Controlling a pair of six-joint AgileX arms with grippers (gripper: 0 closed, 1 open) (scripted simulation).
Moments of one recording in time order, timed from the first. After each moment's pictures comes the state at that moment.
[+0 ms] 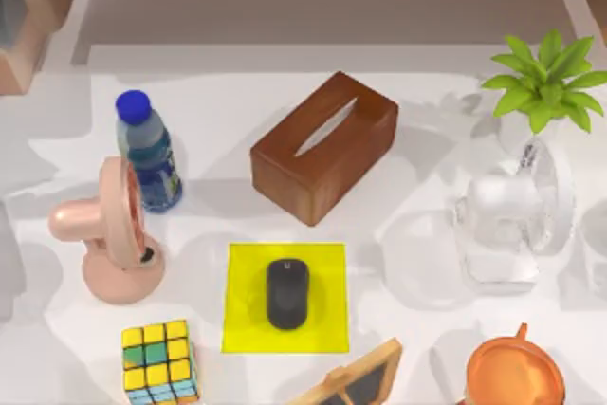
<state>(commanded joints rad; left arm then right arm) 0.52 1.91 0.94 0.66 0.56 1.74 0.00 0.00 0.00 0.00 0.00 0.00</state>
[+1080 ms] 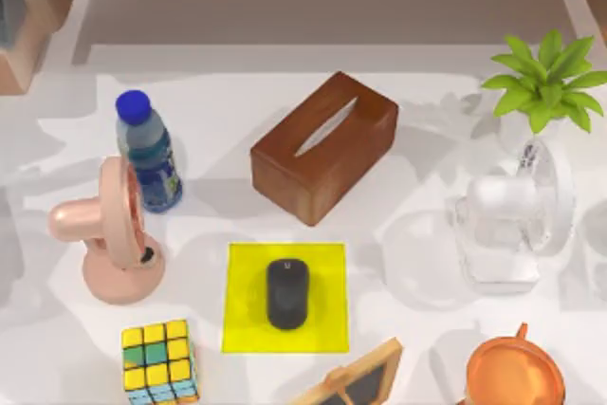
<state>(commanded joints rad) 0.47 2.00 1.05 0.65 0.53 1.73 0.00 0.00 0.00 0.00 0.00 0.00</state>
